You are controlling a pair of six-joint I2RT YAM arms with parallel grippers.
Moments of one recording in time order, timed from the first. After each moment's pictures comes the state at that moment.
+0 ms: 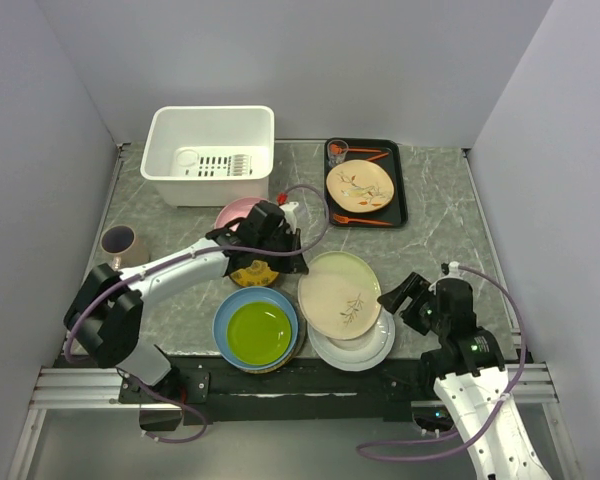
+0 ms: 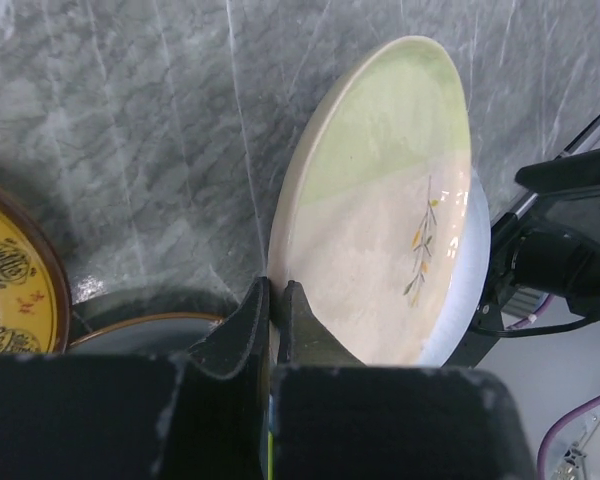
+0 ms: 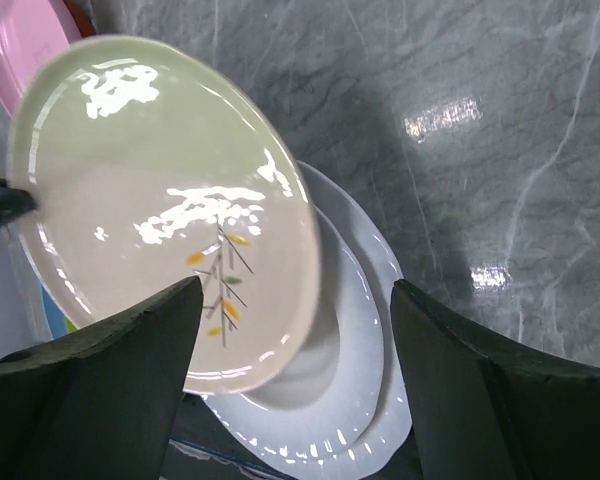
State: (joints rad) left arm -0.75 1.53 1.05 -0.27 0.29 -0.54; right arm 0.17 0.32 0.40 -0.79 -0.17 0.79
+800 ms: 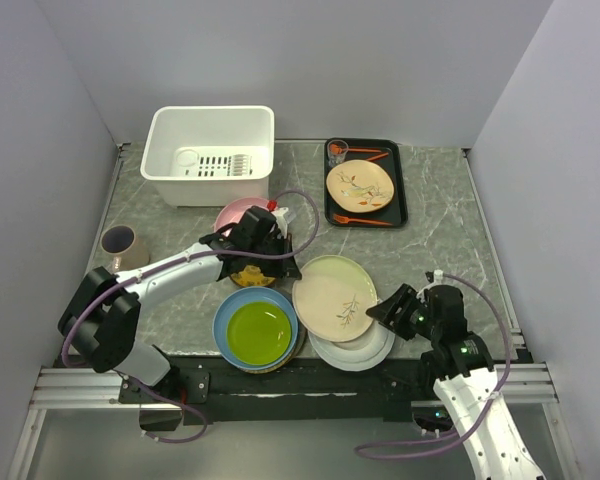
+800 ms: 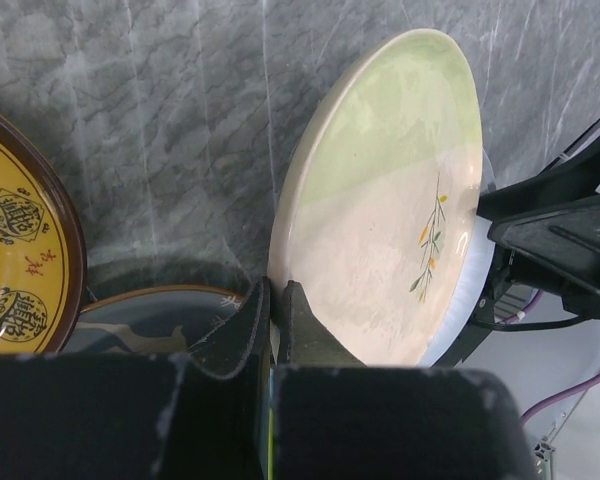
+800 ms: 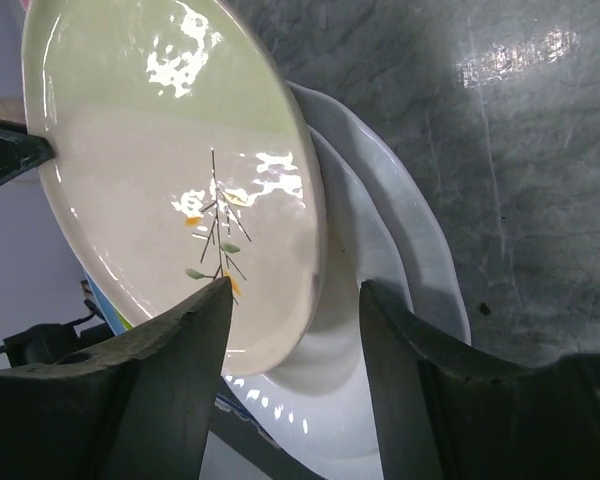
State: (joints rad) left arm -0.71 1.49 0.97 -0.25 0.32 -0.59; right arm 0.17 0.27 0.24 -0.67 -0.38 0.85
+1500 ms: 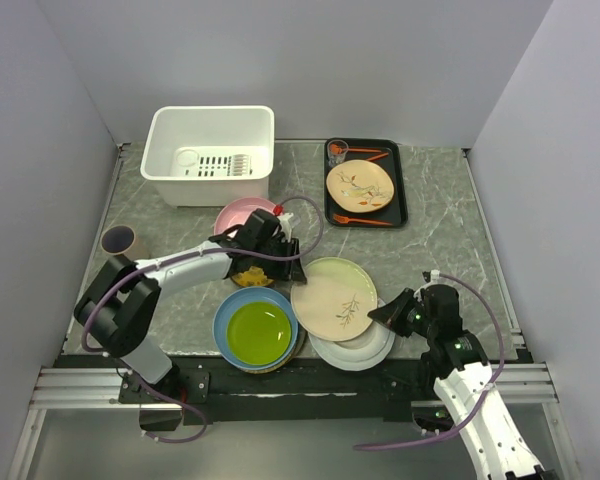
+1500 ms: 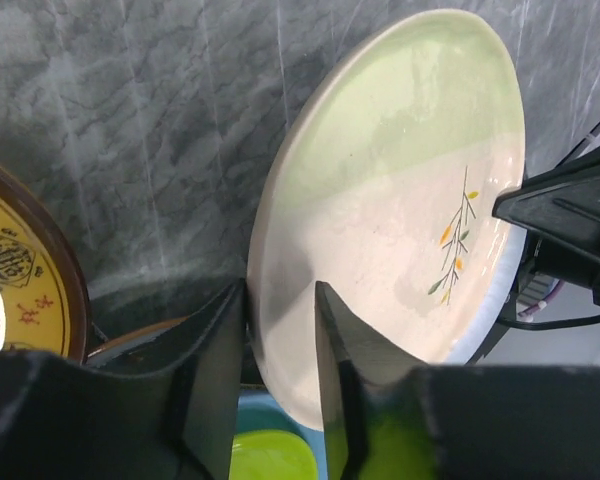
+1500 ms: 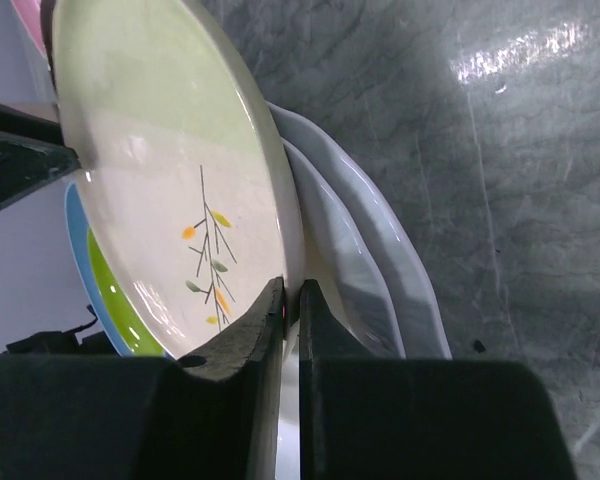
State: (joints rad) left arm -0.70 1.59 0.95 -0.18 0.38 -0.55; right arm 0.17 0.33 0.16 -0.53 -0.40 0.87
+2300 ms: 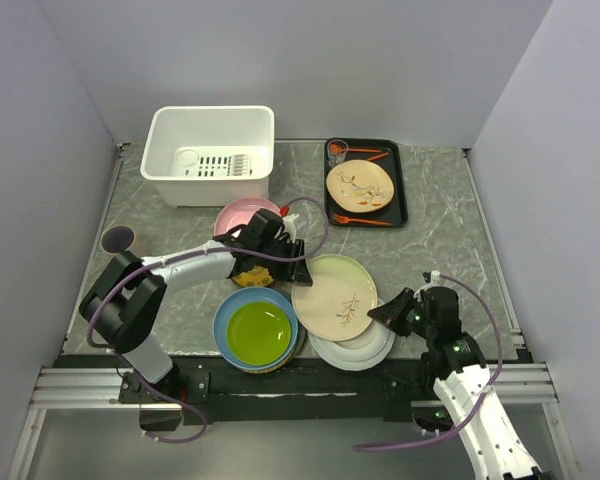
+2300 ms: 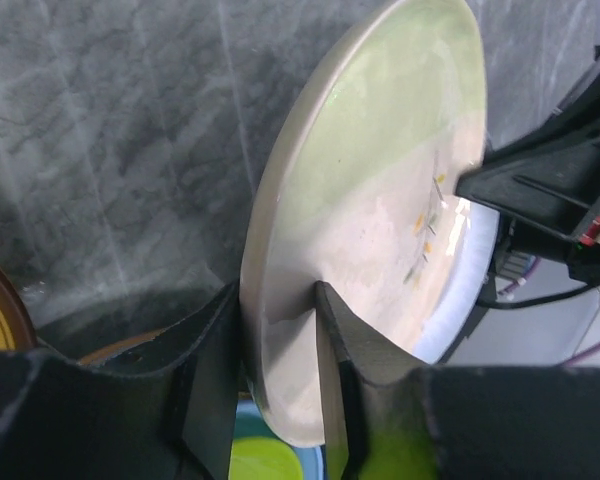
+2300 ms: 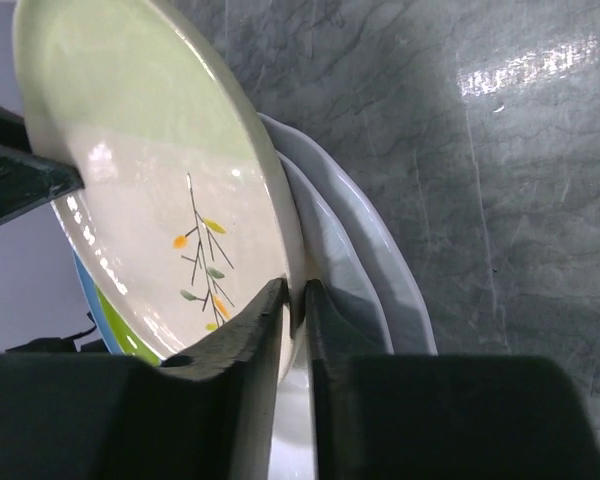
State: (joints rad) left arm -0.72 1.63 0.97 -0.14 0.45 -0.54; right arm 0.17 0.30 0.12 -0.48 -0.40 0.88
